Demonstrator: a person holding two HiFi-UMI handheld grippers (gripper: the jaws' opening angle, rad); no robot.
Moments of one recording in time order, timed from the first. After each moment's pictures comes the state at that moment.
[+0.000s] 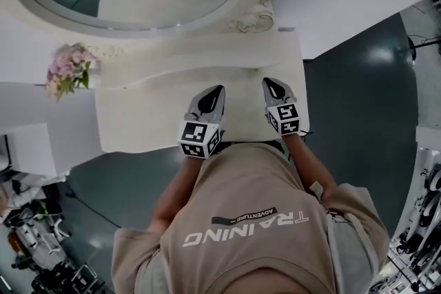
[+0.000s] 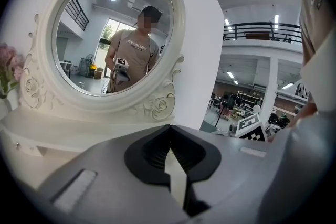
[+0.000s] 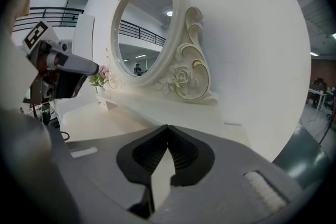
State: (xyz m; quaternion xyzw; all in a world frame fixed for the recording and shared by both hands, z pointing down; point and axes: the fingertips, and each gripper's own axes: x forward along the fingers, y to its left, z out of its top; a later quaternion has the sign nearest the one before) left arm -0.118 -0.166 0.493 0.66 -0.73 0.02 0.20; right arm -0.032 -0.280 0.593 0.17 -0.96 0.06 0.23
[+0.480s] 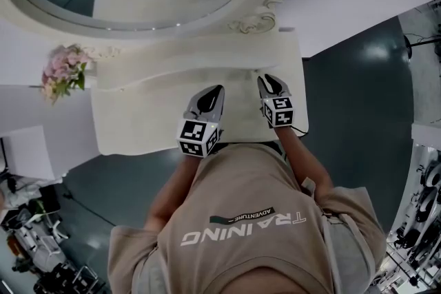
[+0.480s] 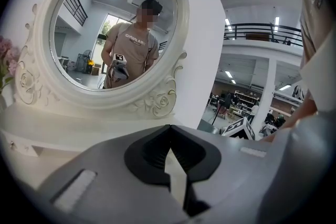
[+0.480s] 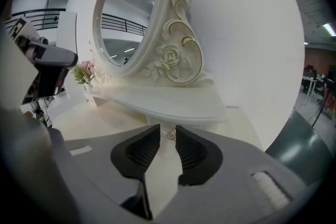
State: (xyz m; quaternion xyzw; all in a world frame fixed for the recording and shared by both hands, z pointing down) left arm -0.129 -0.169 0.506 0.67 -0.71 0.02 0.22; right arm -0.044 -0.297 0.638 0.21 -0.93 0.11 0.27
